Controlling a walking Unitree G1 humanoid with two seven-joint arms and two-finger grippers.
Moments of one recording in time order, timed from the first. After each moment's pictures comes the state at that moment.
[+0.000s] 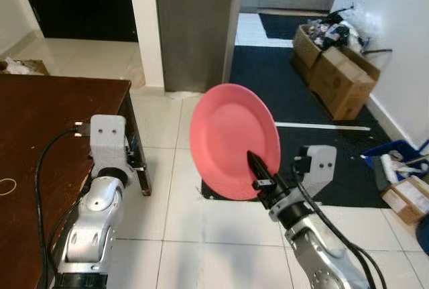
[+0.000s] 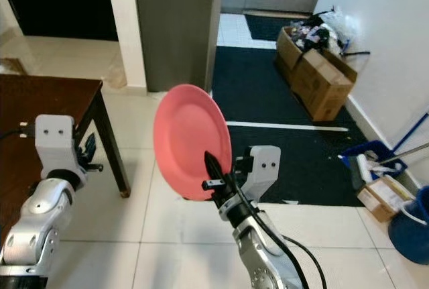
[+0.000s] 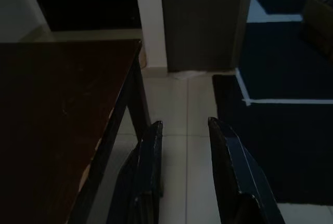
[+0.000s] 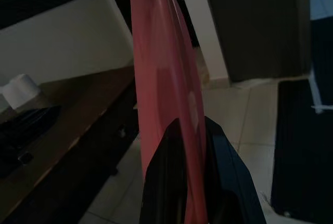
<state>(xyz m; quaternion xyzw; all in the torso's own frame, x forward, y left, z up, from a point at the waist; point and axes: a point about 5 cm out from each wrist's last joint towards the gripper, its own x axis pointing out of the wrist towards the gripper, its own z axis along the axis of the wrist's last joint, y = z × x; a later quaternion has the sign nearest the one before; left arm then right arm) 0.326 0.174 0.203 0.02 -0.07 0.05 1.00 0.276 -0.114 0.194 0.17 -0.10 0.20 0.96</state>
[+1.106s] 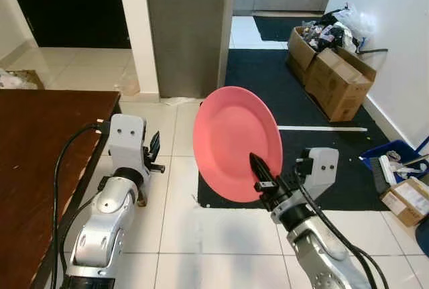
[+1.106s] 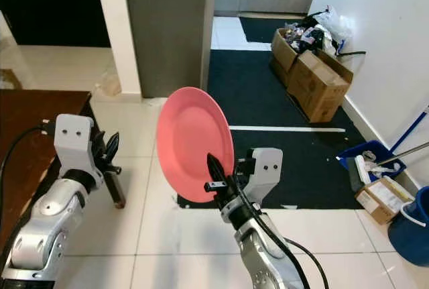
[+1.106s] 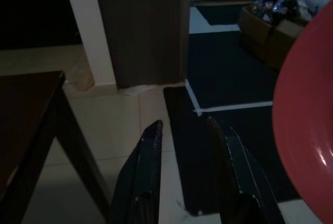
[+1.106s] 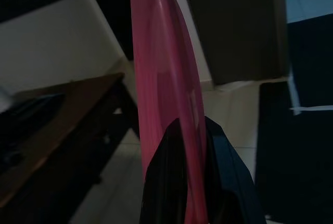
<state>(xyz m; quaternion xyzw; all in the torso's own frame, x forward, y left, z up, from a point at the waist) 0.321 0.145 0.209 0.02 -0.08 -0.05 1.00 0.274 -0.121 0.190 0.17 -0.09 0.18 0.96</state>
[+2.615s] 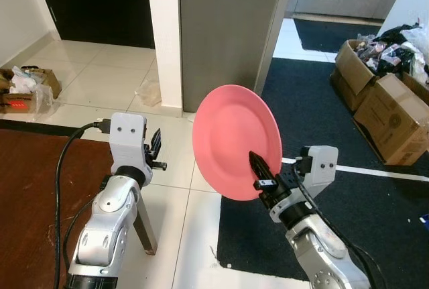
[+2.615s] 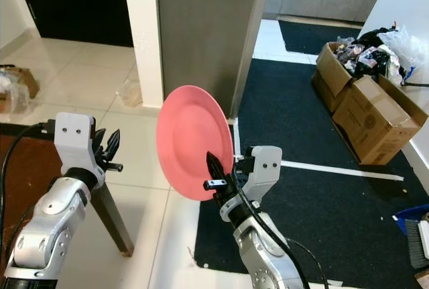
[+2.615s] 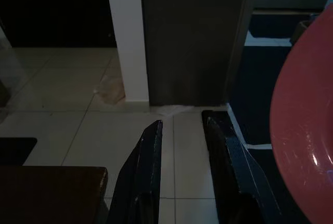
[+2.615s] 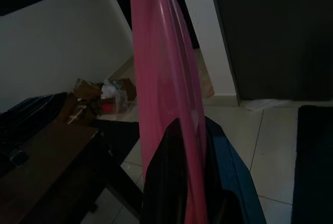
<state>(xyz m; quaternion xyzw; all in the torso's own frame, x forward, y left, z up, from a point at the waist) 0.321 0.147 0.212 0.01 -0.09 -0.04 0.99 0.275 -0.115 0.193 0.17 -0.09 0.19 0.96</state>
